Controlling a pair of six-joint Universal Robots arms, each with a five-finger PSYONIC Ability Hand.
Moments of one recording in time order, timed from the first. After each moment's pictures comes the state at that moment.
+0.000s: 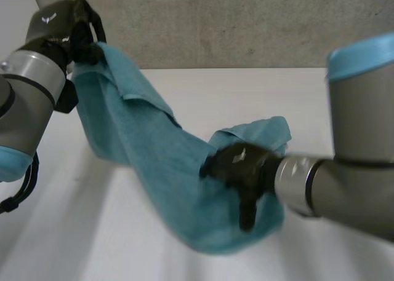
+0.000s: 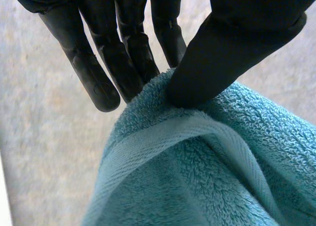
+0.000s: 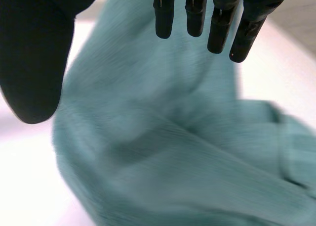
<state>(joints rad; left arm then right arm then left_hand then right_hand) 4.33 -1.74 -1.32 3.24 -1.63 3.01 2.14 -1.21 1.27 0.60 1.25 2.65 1.16 1.22 1.21 1.22 1.01 0.21 0.24 0.24 0.25 0.08</state>
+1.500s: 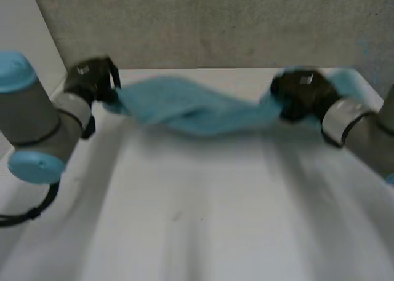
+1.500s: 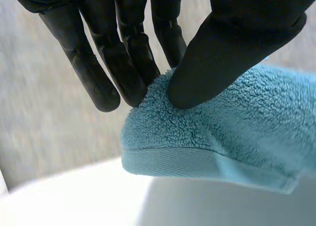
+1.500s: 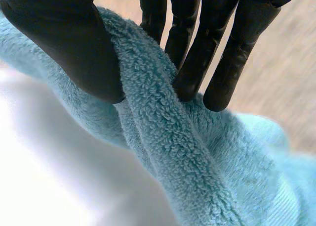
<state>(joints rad) 4.41 -2.05 -1.32 3.35 -1.55 3.06 1.83 -1.18 1.36 -0.01 1.21 2.86 1.16 1.22 1.22 1.22 1.01 0.94 1.16 1.19 1.19 0.94</state>
